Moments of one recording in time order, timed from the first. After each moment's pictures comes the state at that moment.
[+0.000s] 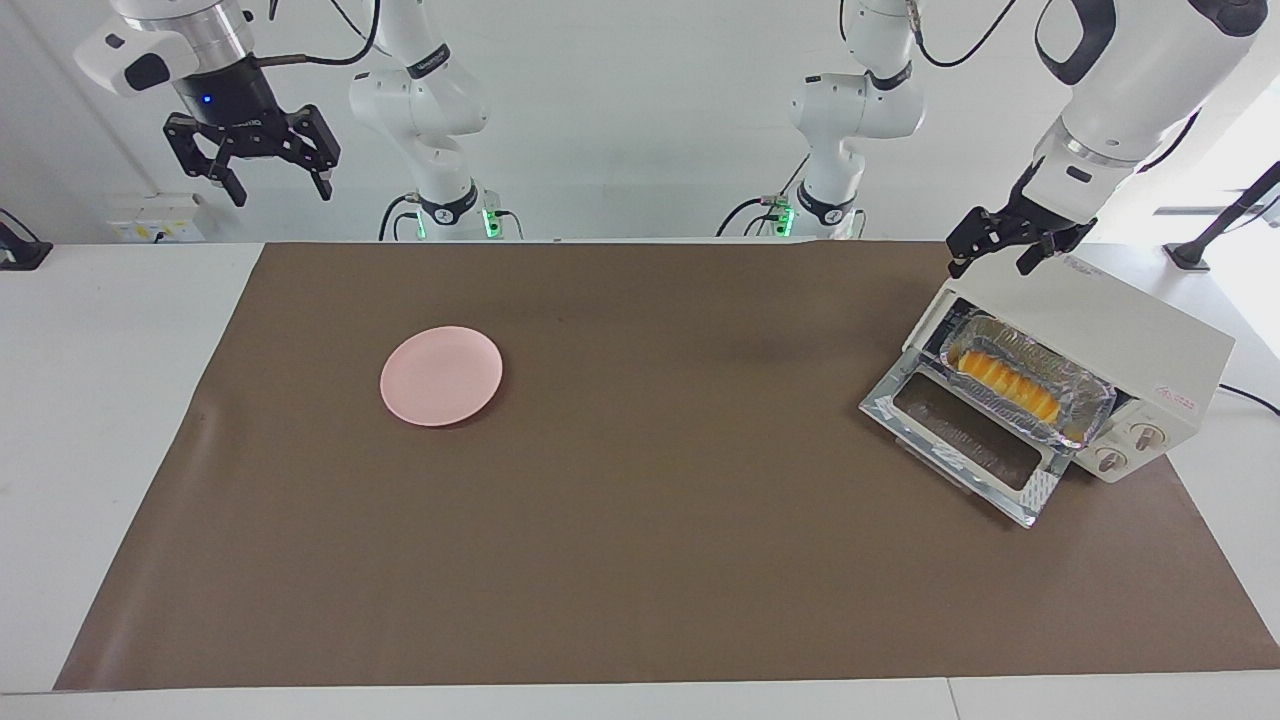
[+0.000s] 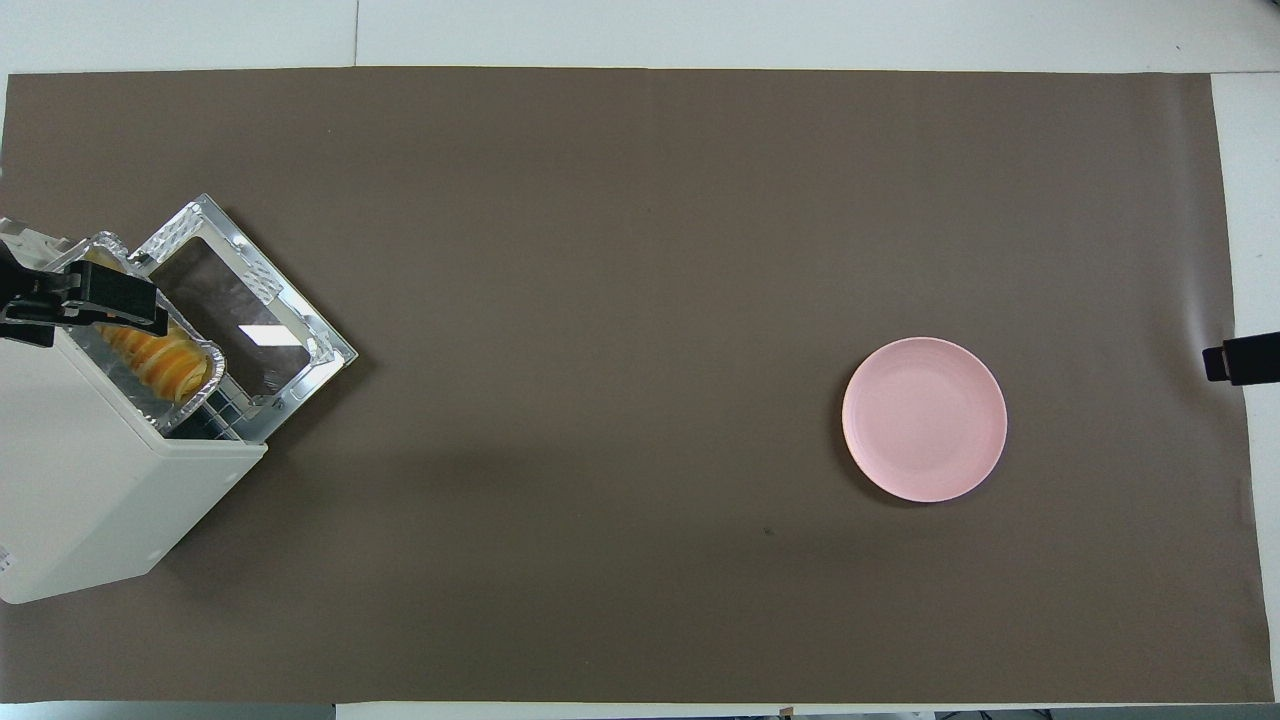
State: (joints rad) left arm -0.19 -0.02 0.13 -1.60 -0.04 1.52 -0.06; right arm -0.09 -0.15 0.05 -1.56 0.00 1.43 -0.13
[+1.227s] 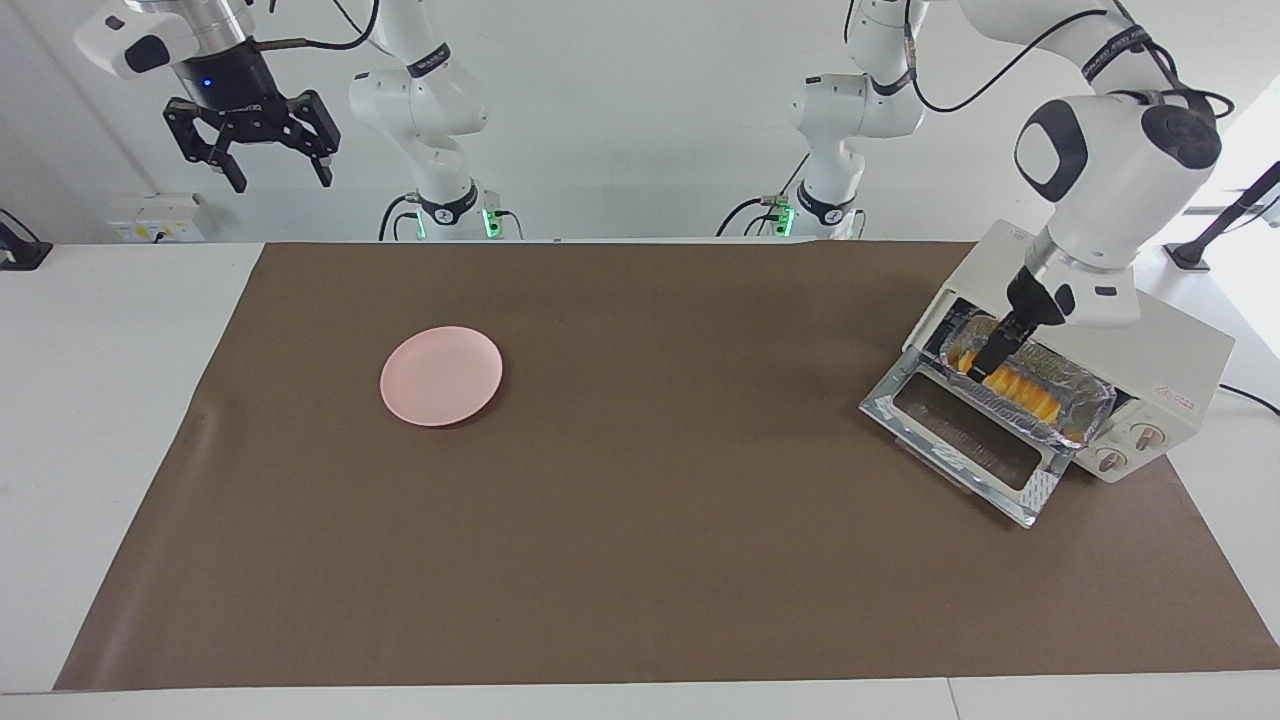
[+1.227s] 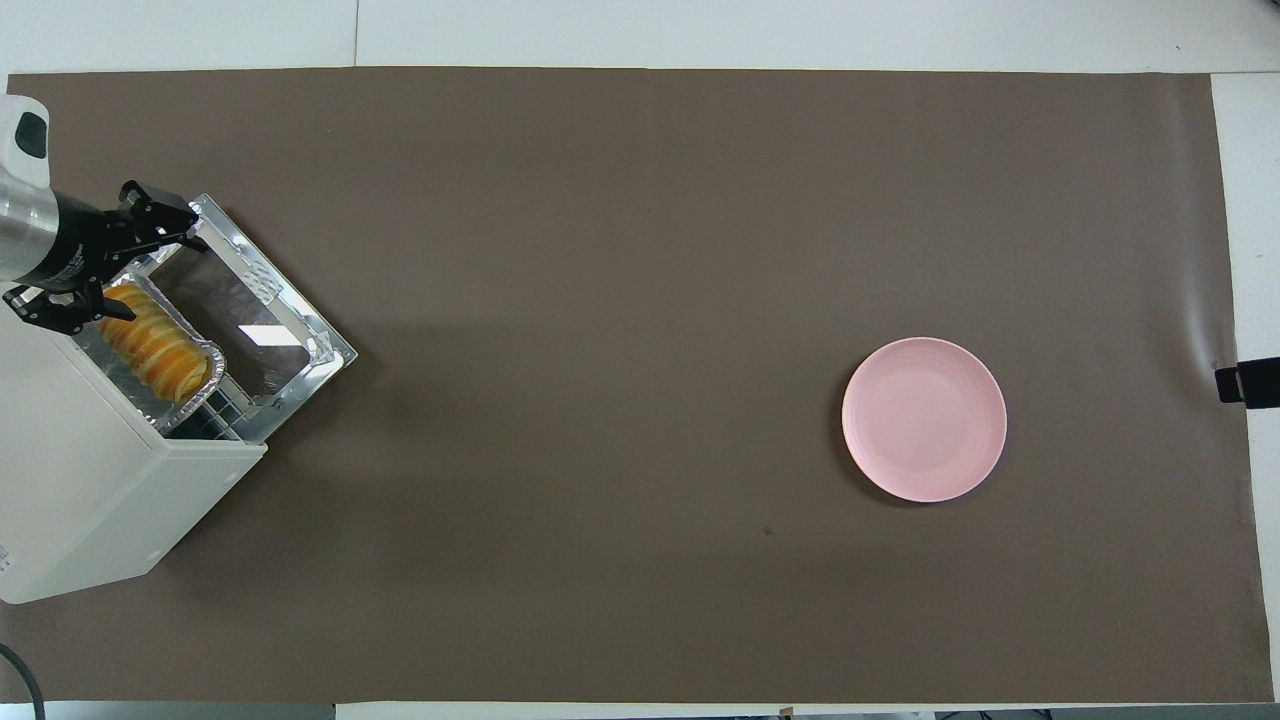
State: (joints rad) left arm -0.14 0.14 0.15 -1.75 -0.03 1.92 -0.77; right arm -0.09 -0.17 0.05 -1.56 0.00 1.39 -0.13
